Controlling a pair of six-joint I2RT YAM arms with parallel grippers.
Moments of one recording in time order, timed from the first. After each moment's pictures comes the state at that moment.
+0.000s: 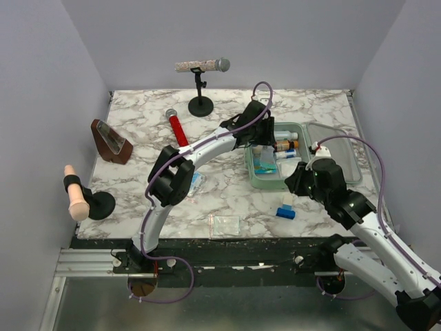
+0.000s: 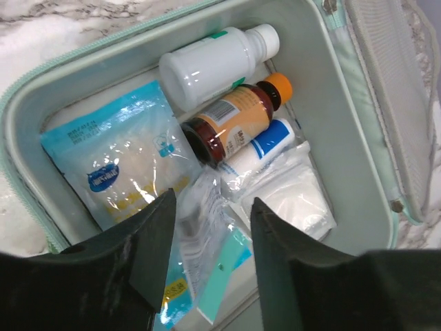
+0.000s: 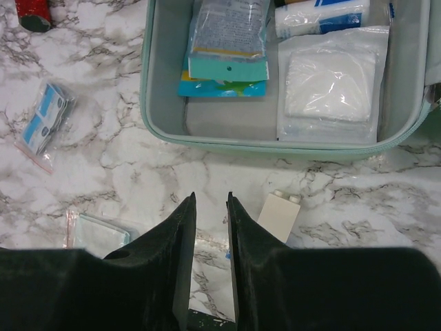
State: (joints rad) left arm -0.75 2.21 1.89 -0.32 0.09 -0.53; right arm 0.53 0.72 0.67 -0.53 0.14 0.46
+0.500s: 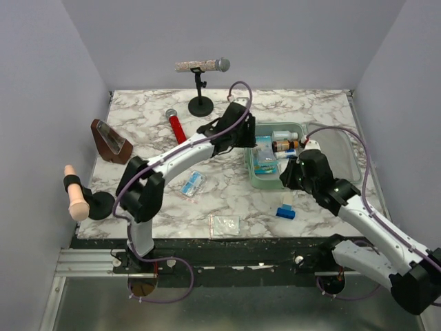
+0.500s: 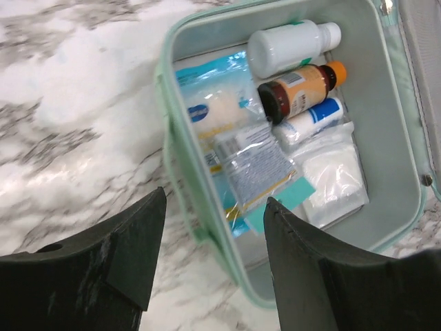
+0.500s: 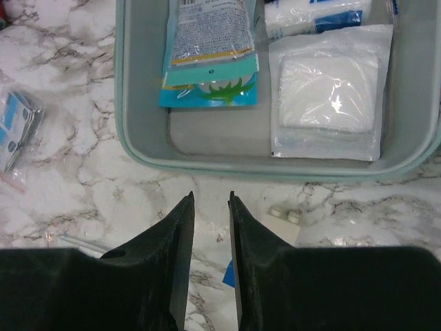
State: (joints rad) left arm -0.73 1.95 1.62 -0.33 -0.06 -0.53; right arm 0.53 0.88 0.69 -0.46 0.17 0.47
